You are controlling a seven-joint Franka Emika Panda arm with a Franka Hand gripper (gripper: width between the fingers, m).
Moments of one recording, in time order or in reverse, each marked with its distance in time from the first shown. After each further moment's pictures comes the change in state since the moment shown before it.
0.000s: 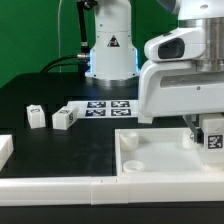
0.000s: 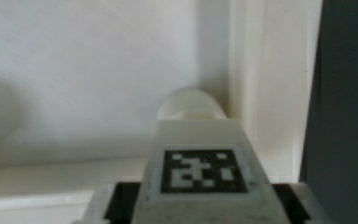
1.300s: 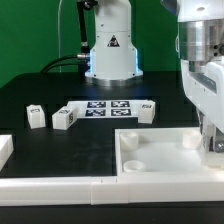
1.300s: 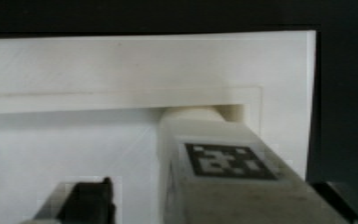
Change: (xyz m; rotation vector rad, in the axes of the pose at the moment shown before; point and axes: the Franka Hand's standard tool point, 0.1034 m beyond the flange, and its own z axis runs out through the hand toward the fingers) arm -0.002 -0.001 0.002 0.009 0.007 1.455
